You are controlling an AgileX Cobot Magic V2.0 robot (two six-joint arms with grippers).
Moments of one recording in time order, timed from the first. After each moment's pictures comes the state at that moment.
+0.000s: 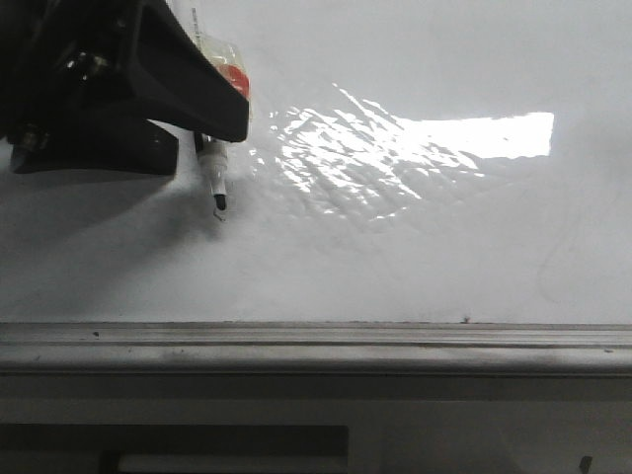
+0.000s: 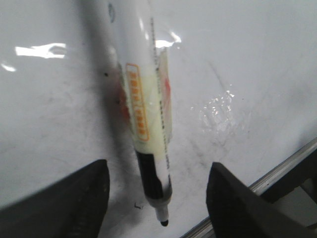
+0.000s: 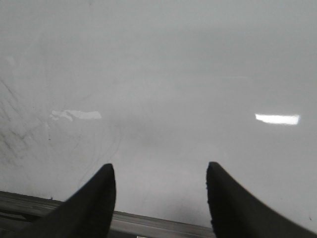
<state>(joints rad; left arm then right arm) -0.71 1.19 -0.65 -1.26 0.19 0.79 0.14 0.30 -0.52 0.00 0.69 0.18</state>
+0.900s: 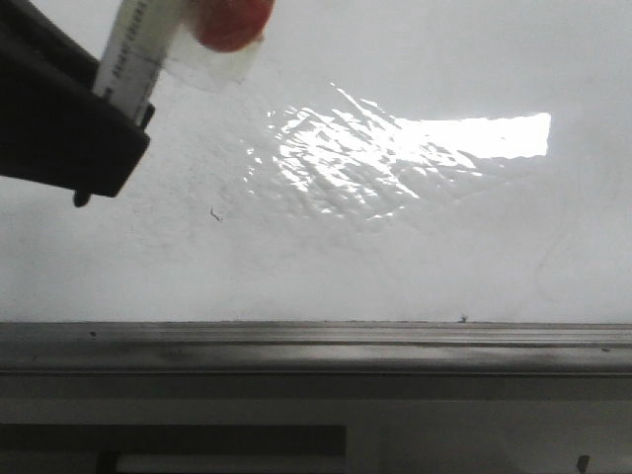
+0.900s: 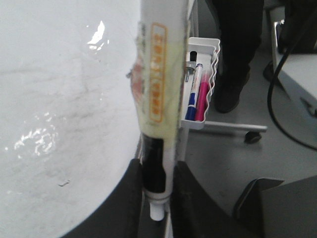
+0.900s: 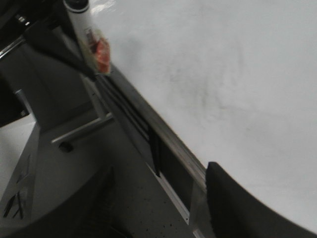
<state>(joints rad) -0.71 0.94 -0.66 -0.86 0.63 1.37 0.25 0.55 -0.67 0.72 0.89 -0.82</state>
